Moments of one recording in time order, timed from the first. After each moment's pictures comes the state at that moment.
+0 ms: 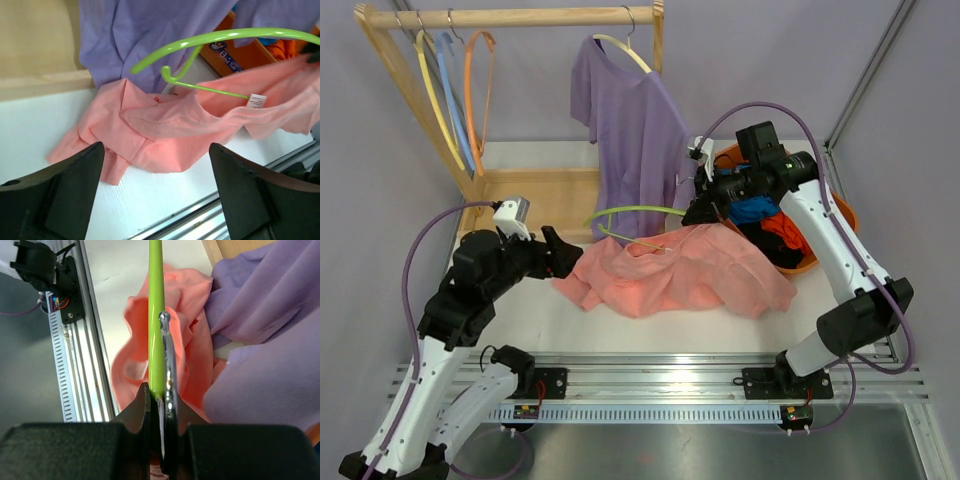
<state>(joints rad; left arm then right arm) -0.37 0.64 0.91 -0.66 0.15 -0.42 0.37 1.53 1.66 -1.02 -0.88 -0.46</state>
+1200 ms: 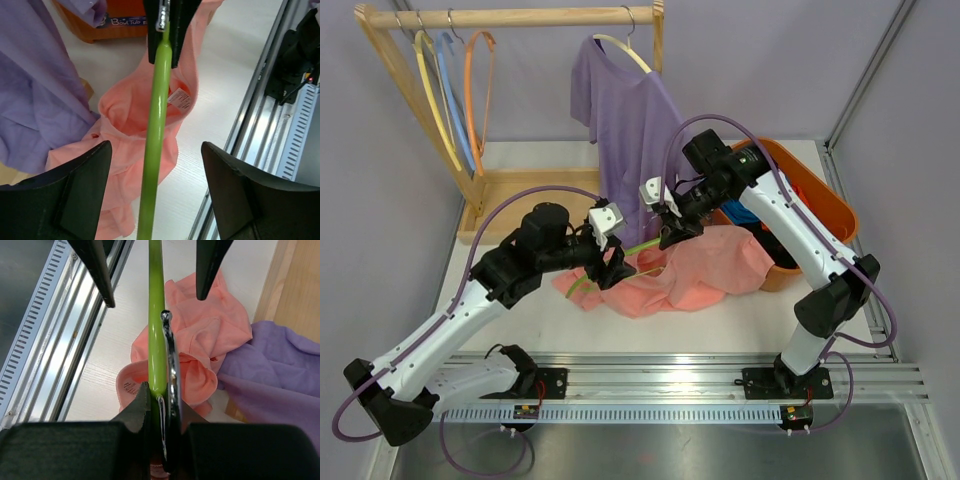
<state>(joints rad) -0.71 0.97 1.04 -0.52 0.41 0.10 0.61 1.72 1.91 -1.36 -0.86 -1.15</state>
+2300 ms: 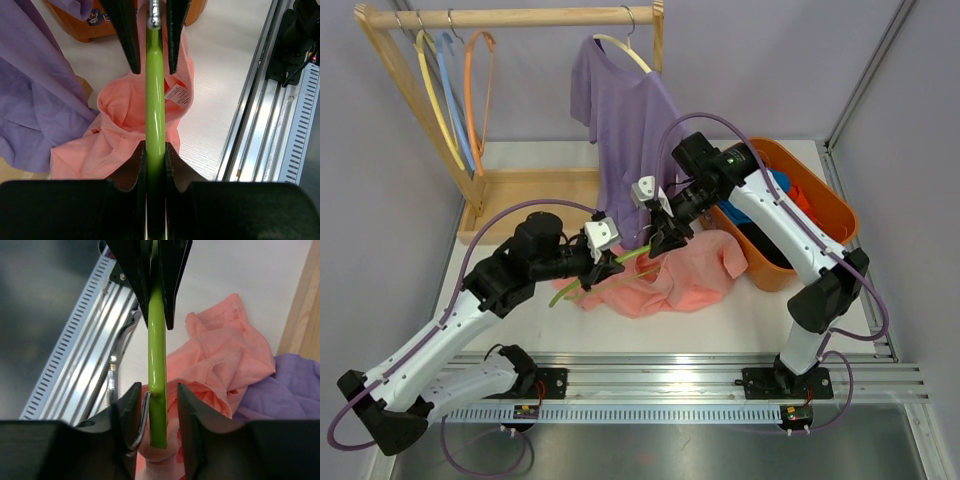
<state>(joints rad) -0.72 0.91 1.00 -0.55 0.43 0.20 0.64 1.76 1.93 -1.37 -0.99 -1.13</state>
